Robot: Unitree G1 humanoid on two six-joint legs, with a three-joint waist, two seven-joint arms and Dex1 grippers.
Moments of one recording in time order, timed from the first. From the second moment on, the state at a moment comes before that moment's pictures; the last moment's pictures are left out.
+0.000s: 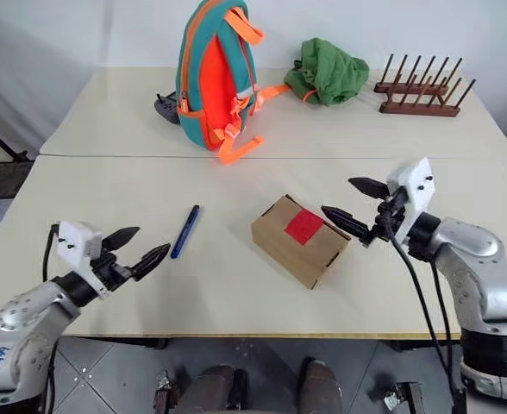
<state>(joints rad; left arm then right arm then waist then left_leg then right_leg) 0.02 0.48 0.33 -0.48 -0.46 0.61 -0.48 -0.30 -0.73 -0.30 -0.29 0.63 0.58 0.88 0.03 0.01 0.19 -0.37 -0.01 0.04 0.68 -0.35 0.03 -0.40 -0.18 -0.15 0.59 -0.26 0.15</state>
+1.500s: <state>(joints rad) -0.19 0.26 0.10 -0.54 -0.32 1.10 -0.08 -0.19 -0.90 -0.37 -0.29 0.76 0.59 1.13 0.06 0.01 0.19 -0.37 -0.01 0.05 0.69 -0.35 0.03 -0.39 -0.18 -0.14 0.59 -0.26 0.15</state>
